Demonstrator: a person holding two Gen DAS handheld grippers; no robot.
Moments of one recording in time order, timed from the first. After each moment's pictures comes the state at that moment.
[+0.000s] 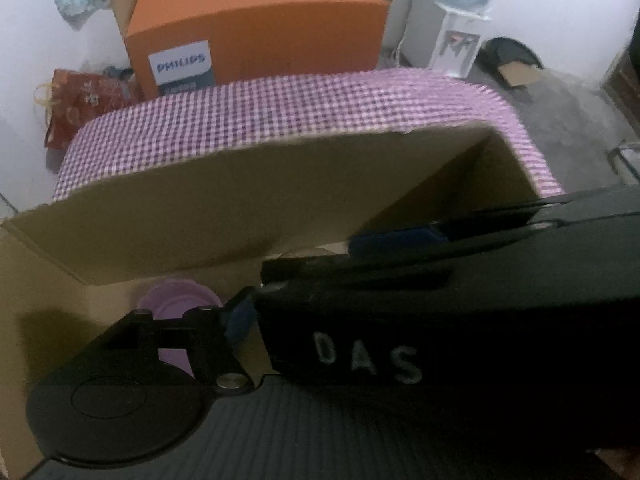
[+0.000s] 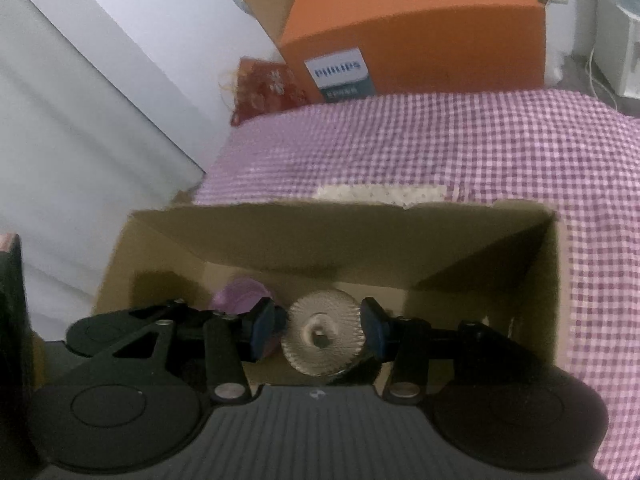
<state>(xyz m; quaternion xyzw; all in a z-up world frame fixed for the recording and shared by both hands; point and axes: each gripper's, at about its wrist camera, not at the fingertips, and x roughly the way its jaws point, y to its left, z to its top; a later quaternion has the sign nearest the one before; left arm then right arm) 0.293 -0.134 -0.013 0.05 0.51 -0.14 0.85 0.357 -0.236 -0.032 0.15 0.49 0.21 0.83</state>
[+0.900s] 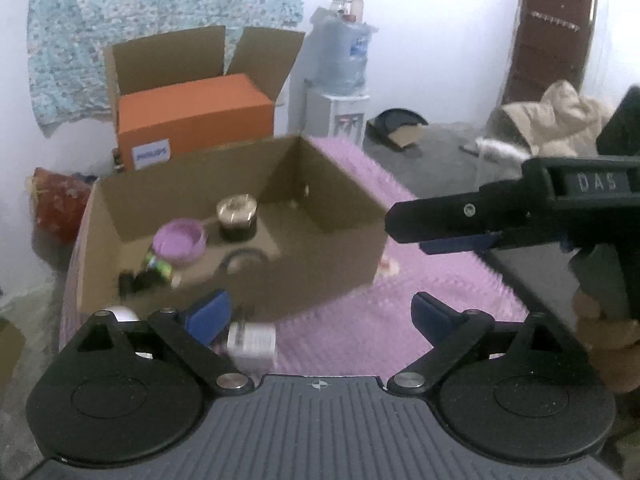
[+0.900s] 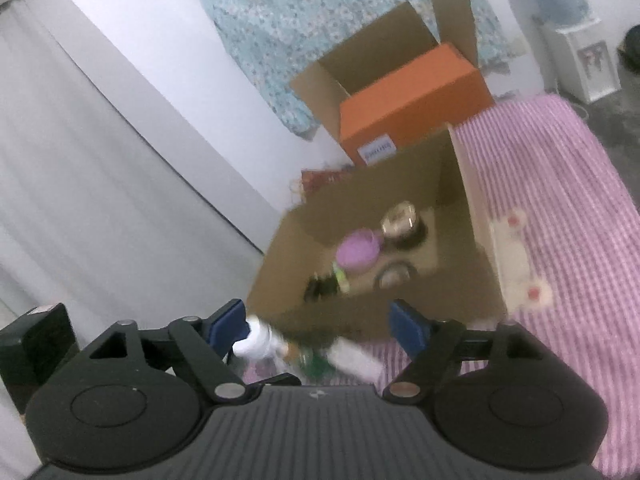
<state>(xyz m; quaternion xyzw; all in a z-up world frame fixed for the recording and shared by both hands) 0.028 -0.069 0.041 0.07 0.33 -0.26 0.90 0.055 -0.280 0.025 0.29 0.32 0.21 0.88</state>
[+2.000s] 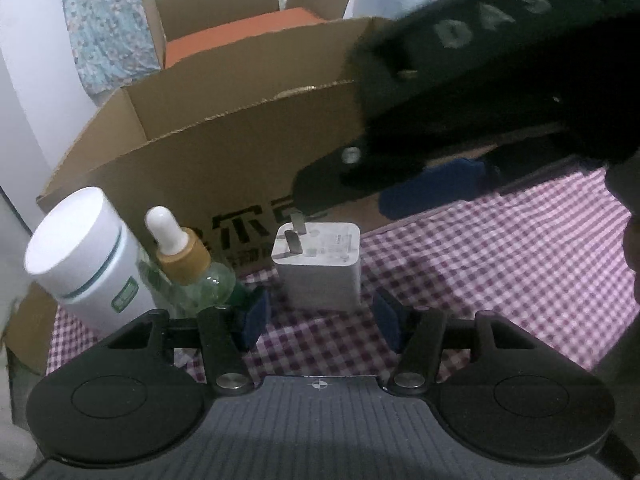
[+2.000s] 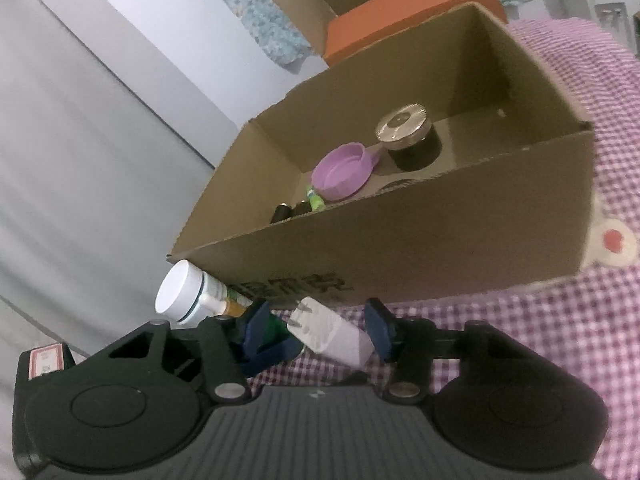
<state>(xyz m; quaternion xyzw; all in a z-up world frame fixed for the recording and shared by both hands) 0.075 -0.075 -0.079 0.14 0.37 -0.15 0.91 0.130 -0.211 -0.066 0.25 0.40 0.23 0.85</state>
